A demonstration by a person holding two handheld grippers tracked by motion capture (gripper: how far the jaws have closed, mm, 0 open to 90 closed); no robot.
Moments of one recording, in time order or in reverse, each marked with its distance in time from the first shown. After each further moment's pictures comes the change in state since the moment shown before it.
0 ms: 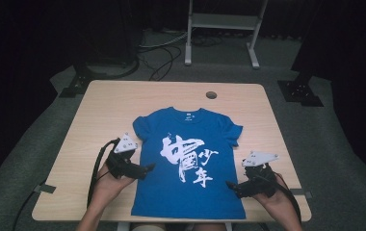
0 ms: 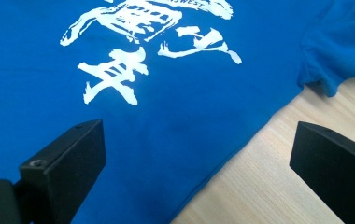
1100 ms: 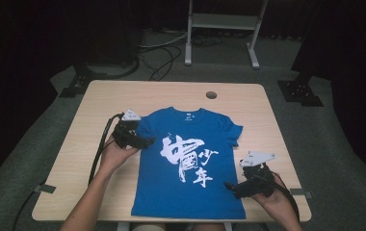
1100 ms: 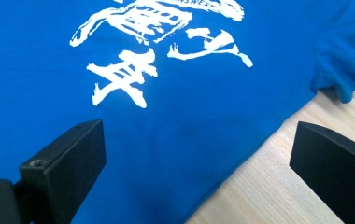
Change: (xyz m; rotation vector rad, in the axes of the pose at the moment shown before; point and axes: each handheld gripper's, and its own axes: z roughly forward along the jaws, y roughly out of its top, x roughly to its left) left arm 0.065 0.035 0.050 0.087 0.010 -0.046; right arm 0.003 0.002 0.003 0.001 0.026 -0.013
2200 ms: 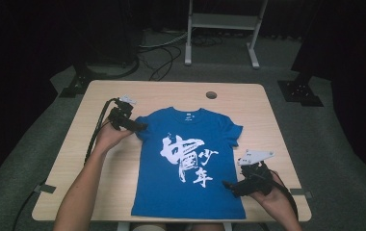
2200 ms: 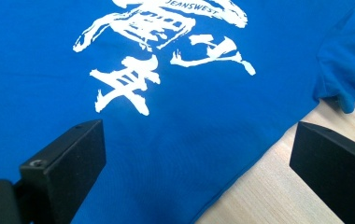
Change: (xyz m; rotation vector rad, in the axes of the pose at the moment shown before) left arm 0.066 0.017 0.021 0.082 0.015 -0.046; right arm 0.000 0.007 0.001 0.006 0.005 -0.015
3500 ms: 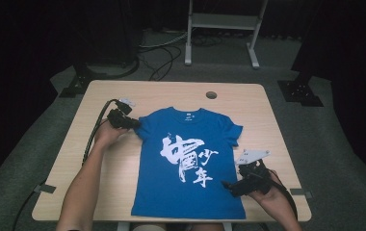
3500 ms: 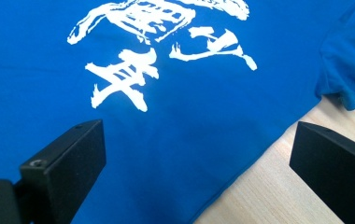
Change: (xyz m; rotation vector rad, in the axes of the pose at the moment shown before) left arm 0.018 -0.005 0.017 0.091 -0.061 0.065; right arm 0.002 0.004 0.004 0.038 -0.012 -0.013
